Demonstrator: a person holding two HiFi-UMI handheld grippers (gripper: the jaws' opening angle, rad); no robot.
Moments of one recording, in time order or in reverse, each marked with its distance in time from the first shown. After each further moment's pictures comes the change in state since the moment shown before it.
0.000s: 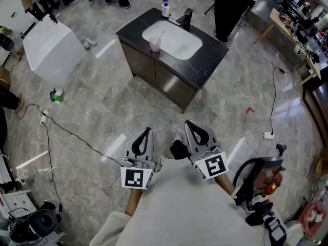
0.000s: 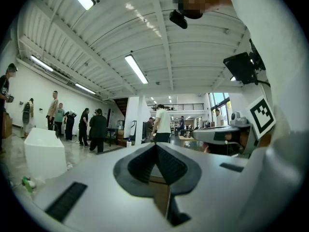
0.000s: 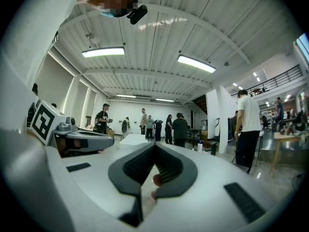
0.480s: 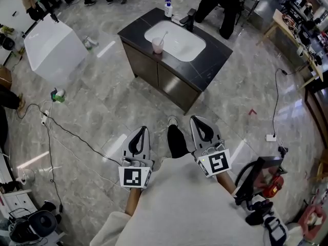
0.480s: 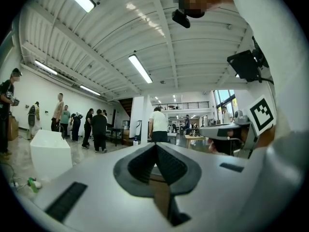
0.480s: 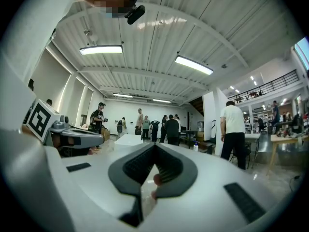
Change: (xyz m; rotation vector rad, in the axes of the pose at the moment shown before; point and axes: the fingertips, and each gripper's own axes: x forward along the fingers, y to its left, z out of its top) left arm 0.013 0.030 -0.008 0.031 0.004 0.050; right arm 0.022 -0.028 -0.007 -0.018 0.002 -0.044
